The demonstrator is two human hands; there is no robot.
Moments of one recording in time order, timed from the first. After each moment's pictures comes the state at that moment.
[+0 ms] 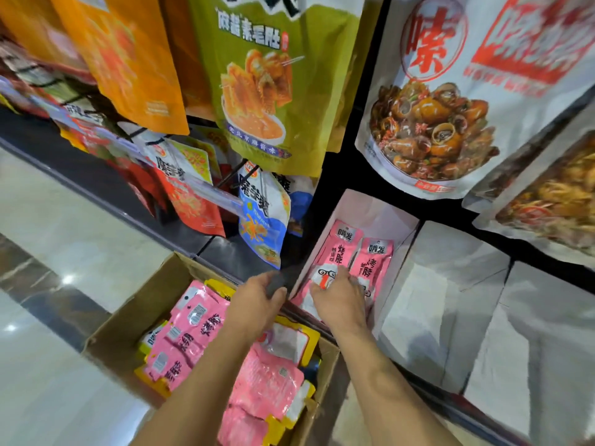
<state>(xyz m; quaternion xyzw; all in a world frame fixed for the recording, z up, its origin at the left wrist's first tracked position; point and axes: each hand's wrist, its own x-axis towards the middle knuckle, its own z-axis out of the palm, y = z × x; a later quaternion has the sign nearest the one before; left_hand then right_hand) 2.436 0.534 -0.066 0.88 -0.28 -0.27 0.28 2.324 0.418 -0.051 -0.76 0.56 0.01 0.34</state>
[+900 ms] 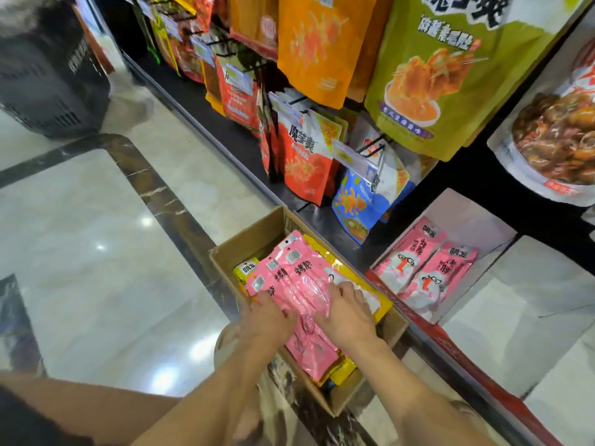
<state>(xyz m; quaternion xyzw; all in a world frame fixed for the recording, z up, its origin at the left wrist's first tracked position) 2.395 0.712 -0.075 0.94 -0.04 -0.32 0.15 2.321 0.566 -0.068 -0.93 0.25 0.16 0.19</state>
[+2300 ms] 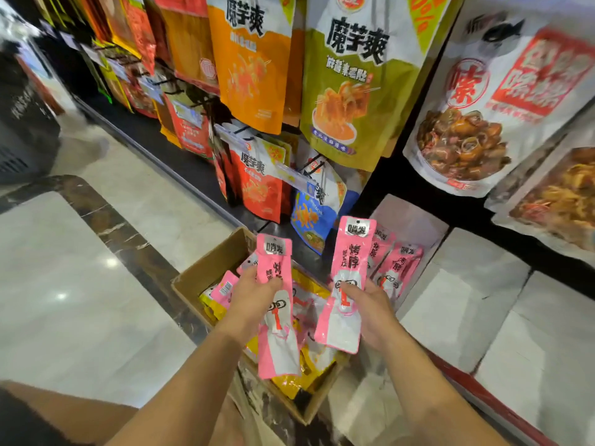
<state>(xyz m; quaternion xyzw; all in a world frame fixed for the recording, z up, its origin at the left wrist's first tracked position) 2.407 0.655 -0.008 0.75 -0.02 -0.31 0.59 2.276 0.483 -0.037 -0.48 0.43 -0.12 0.75</state>
